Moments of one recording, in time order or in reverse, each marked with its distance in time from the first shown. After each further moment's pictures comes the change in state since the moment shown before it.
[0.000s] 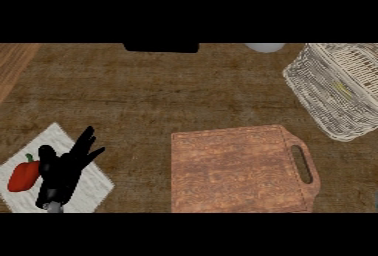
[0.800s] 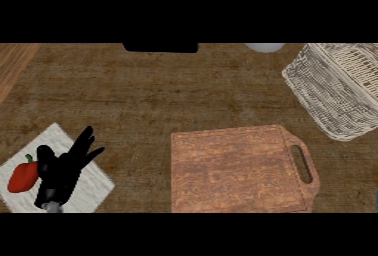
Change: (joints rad) left arm -0.002 0.009 0.002 0.009 0.014 -0.004 -0.012; right arm 0.157 0.118 0.119 -0.344 -0.007 -0.075 0.175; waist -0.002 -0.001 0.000
